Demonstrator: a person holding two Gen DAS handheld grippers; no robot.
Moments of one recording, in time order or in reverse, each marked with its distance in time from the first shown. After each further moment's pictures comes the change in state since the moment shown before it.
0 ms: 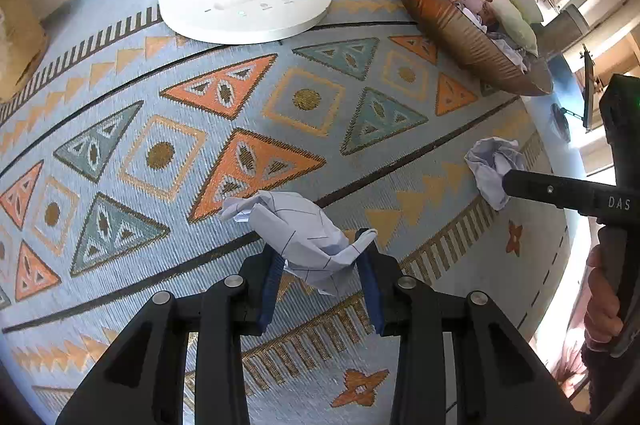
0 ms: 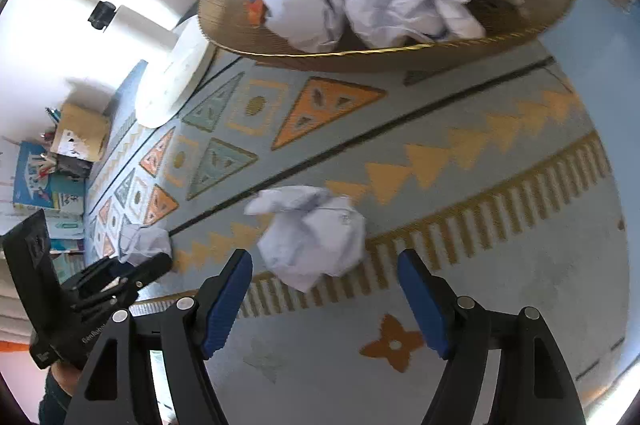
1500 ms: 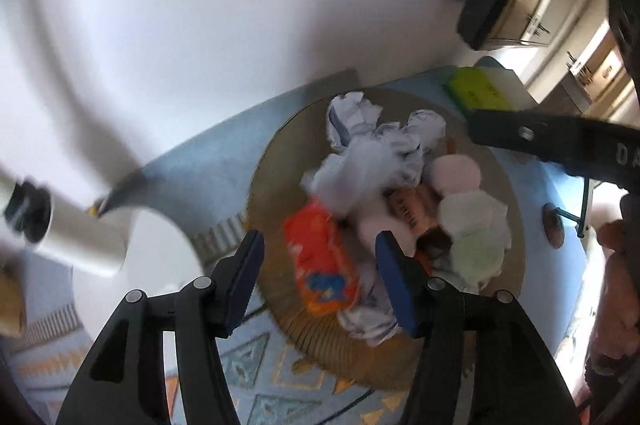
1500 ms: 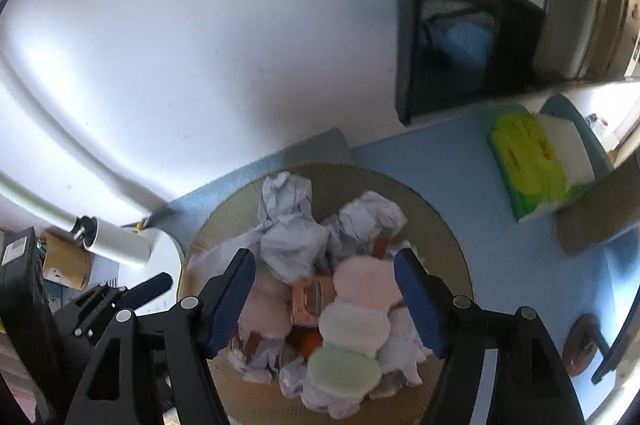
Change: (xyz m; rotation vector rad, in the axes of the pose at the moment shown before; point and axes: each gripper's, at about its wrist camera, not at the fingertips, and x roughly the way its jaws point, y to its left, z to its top) left arm 0.007 -0.129 0.214 0.139 -0.188 0.045; right arm -0.109 0.004 0.213 -0.119 -0.305 -0.194
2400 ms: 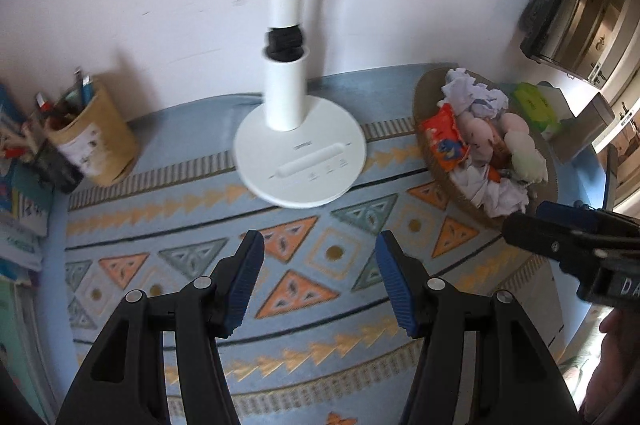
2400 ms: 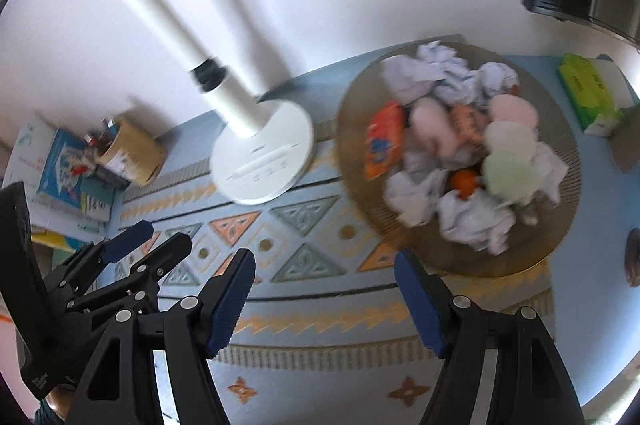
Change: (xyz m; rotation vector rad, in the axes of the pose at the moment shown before) left arm -0.121 0.080 -0.138 -0.217 -0.059 0.210; right arm -0.042 0.122 -0.145 -0.116 0.111 0.152
